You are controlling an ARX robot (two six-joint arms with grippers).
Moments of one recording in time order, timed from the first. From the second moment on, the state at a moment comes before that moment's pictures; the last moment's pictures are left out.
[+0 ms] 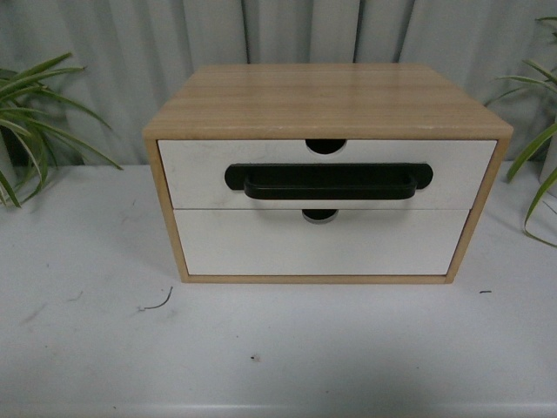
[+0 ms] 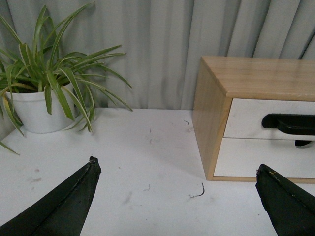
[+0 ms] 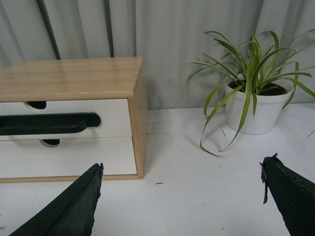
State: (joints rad) left arm 0.00 0.01 0.01 0.00 0.00 -0.01; right arm 0.00 0.00 0.01 0.00 0.00 0.00
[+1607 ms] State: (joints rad) left arm -0.27 1.42 0.99 0.05 0.12 0.32; right arm 0.17 1.47 0.94 0.44 -0.30 -0.79
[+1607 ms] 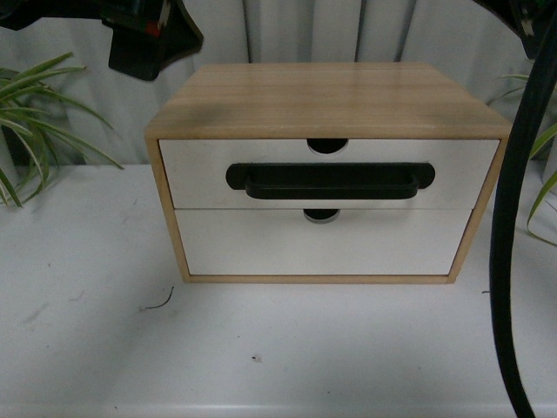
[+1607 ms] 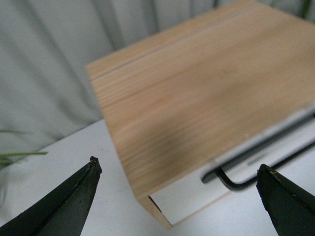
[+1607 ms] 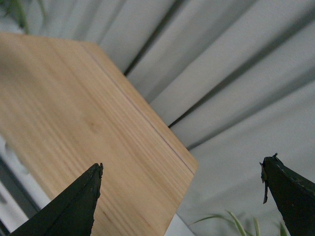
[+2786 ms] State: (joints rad) left arm -0.49 1.73 1.33 -0.49 0.22 0.84; right arm 0.15 1.57 1.04 -0.26 -0.48 -1.66
